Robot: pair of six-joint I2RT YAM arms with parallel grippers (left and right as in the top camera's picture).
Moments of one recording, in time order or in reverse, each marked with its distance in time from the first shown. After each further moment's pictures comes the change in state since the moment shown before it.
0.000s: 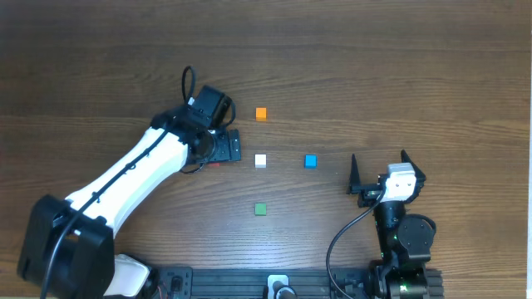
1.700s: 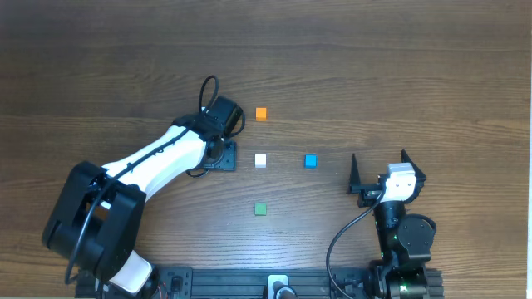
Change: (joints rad) left arm -0.030 0.154 -0.051 0.114 -0.053 0.097; right arm 0.000 0.000 0.000 0.000 0.000 0.001
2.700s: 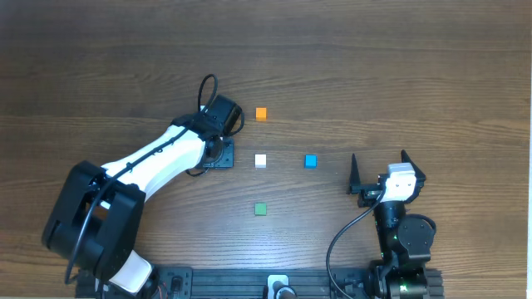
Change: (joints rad) left arm 0.006 0.000 -0.002 0.015 -0.014 -0.004; right arm 0.000 0.000 0.000 0.000 0.000 0.000
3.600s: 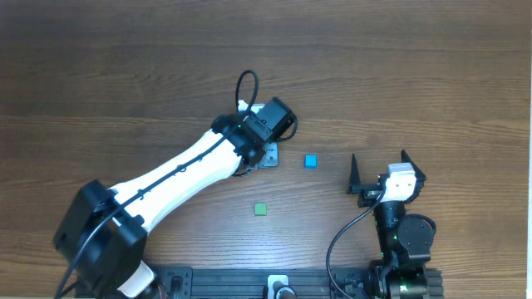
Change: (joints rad) left arm -0.277 -0.018 0.261 -0.170 -0.016 -0.317; right arm 0.000 0.000 0.000 0.000 0.000 0.000
